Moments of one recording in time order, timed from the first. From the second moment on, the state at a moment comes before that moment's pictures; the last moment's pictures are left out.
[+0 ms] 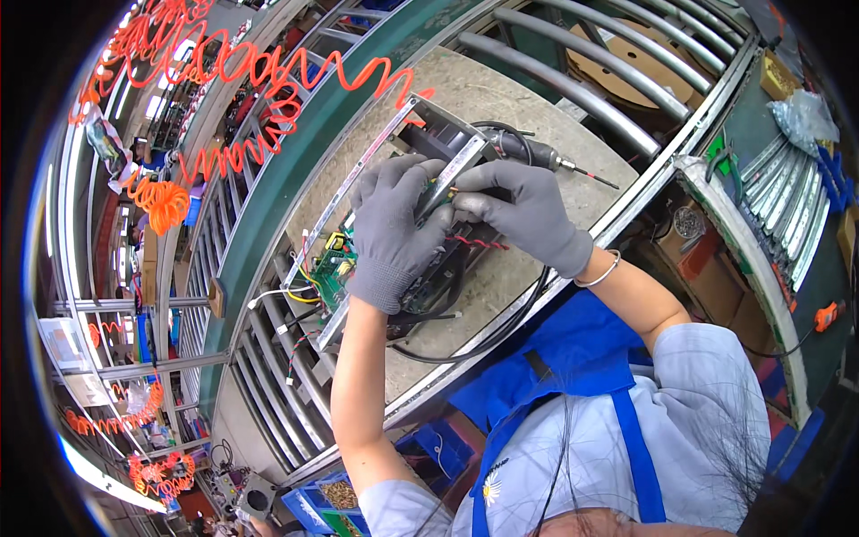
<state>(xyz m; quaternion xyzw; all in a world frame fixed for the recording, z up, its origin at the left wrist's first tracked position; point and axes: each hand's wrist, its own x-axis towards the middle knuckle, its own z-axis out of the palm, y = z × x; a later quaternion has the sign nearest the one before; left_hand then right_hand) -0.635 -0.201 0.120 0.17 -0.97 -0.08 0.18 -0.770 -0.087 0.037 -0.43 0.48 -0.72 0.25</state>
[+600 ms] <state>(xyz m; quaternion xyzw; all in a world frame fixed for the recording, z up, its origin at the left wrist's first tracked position) -0.626 -0.198 0.126 0.17 -0.95 -0.11 0.25 -0.807 -0.073 0.090 -0.54 0.62 -0.54 0.17</state>
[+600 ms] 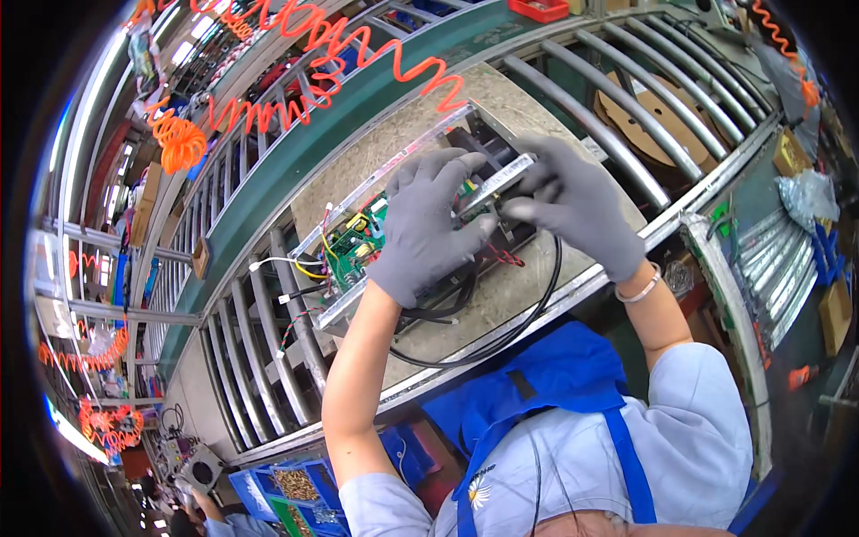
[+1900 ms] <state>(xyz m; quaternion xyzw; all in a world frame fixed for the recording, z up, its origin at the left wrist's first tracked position) -0.122 0.033 0.014 0.86 -0.51 -0.05 0.03 -0.906 -0.101 0.046 -0.48 0.31 -0.63 0.53</state>
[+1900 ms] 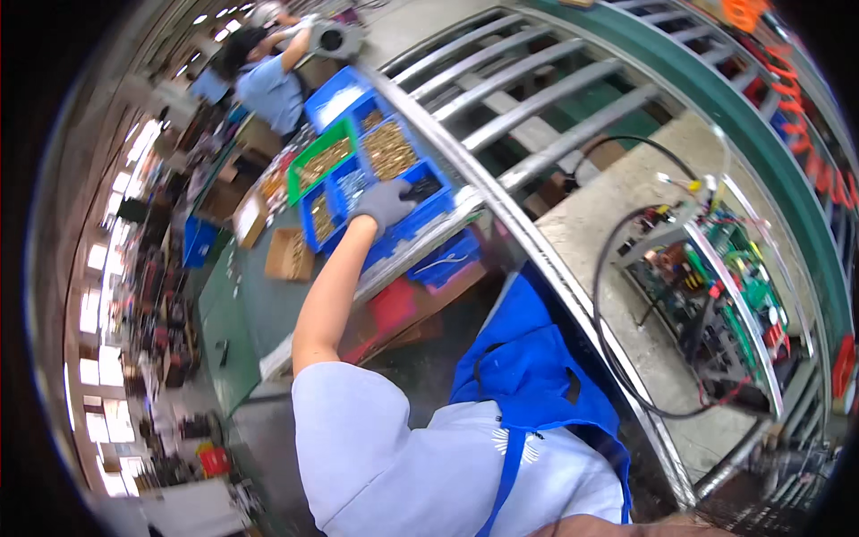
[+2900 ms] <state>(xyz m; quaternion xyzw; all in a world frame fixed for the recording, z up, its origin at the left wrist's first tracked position) -0.089 0.048 0.001 0.86 -0.45 -0.13 0.23 -0.717 -0.099 0.031 -0.73 0.28 -0.49 0.38</state>
